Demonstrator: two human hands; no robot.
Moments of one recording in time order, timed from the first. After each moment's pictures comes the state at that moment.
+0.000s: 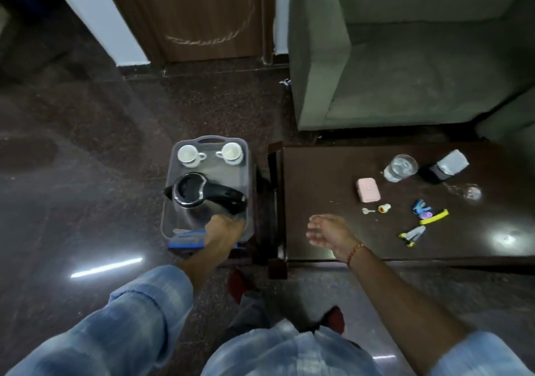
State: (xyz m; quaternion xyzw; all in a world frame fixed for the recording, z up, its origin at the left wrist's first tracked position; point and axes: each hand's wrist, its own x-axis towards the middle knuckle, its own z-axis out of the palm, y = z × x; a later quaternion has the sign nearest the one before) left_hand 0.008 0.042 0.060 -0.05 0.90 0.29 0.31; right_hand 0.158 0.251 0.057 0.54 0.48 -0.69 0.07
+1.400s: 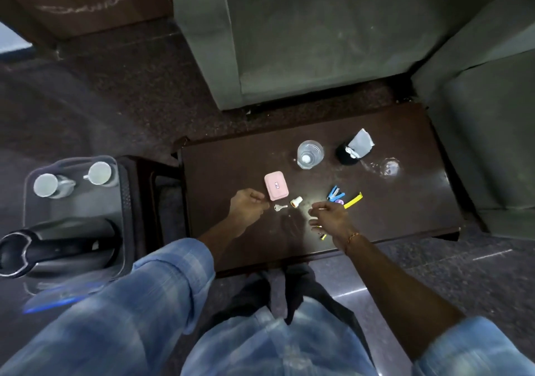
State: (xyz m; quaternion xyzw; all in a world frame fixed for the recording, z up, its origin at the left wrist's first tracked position) left_hand 0.112 0.403 0.017 0.04 0.83 0.32 0.45; right_hand 0.273 0.531 0.023 0.62 0.47 -0.62 0.04
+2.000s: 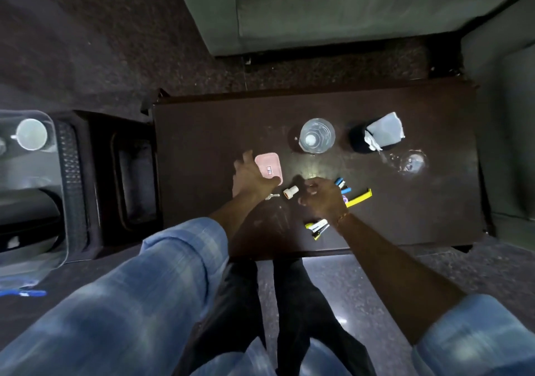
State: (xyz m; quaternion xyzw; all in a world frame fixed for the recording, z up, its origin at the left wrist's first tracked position) left_hand 0.102 0.478 -0.075 0.03 0.88 0.24 0.41; right_hand 0.235 0.592 -0.087 0.51 0.65 -0.52 0.19
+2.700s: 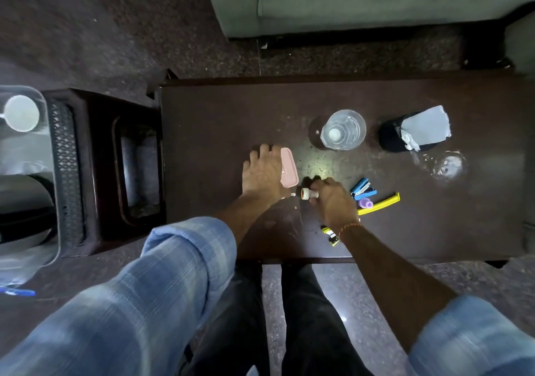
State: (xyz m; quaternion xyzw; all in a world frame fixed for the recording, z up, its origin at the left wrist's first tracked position) left_hand 0.093 0.470 -0.115 0.32 0.89 0.02 0.32; right_hand 0.234 0.573 -0.134 0.30 0.89 -0.24 0.24
